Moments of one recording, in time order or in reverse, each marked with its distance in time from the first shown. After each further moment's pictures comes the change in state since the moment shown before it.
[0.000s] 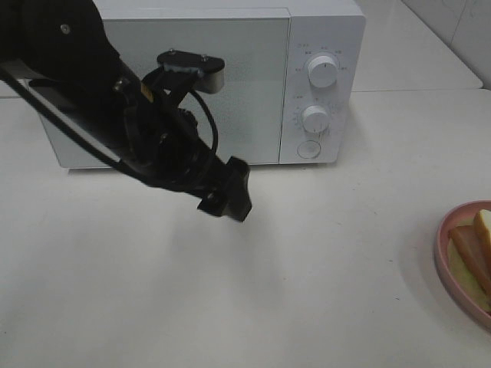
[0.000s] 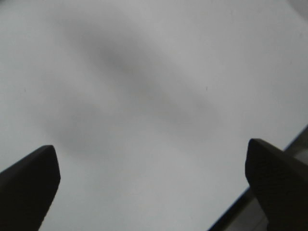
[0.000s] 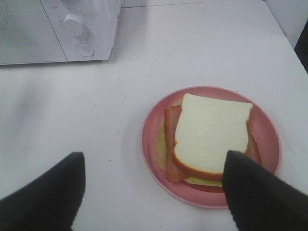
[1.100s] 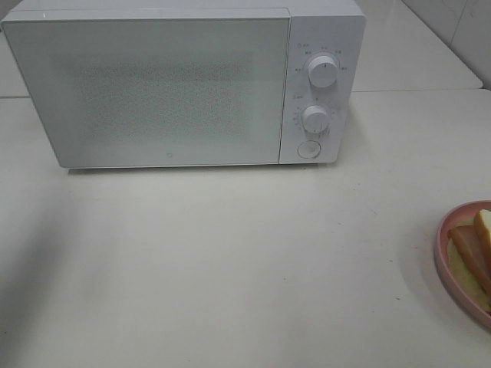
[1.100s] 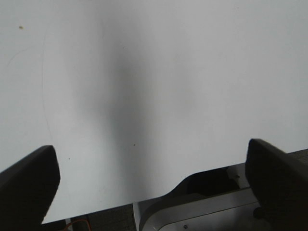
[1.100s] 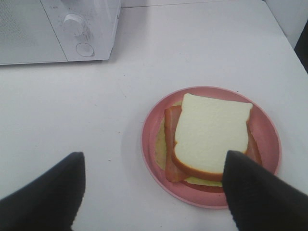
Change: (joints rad) left arm 0.692 -0.497 0.095 0.054 0.517 -0.049; right arm 0.000 0.000 0.000 0.000 0.000 0.000
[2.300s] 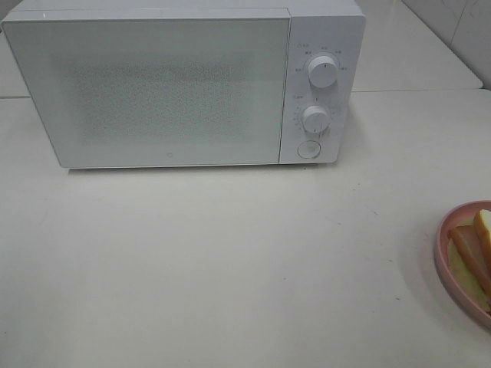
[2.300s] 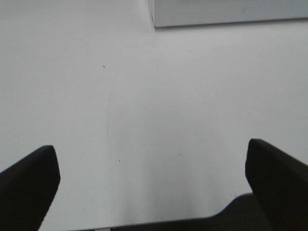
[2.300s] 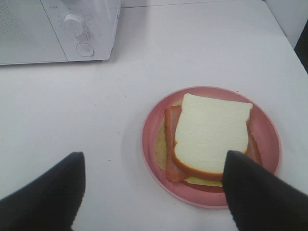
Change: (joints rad) left arm 0.007 -1.110 0.540 0.168 -0.102 -0.076; right arm 0.000 0.000 0.000 0.000 0.000 0.000
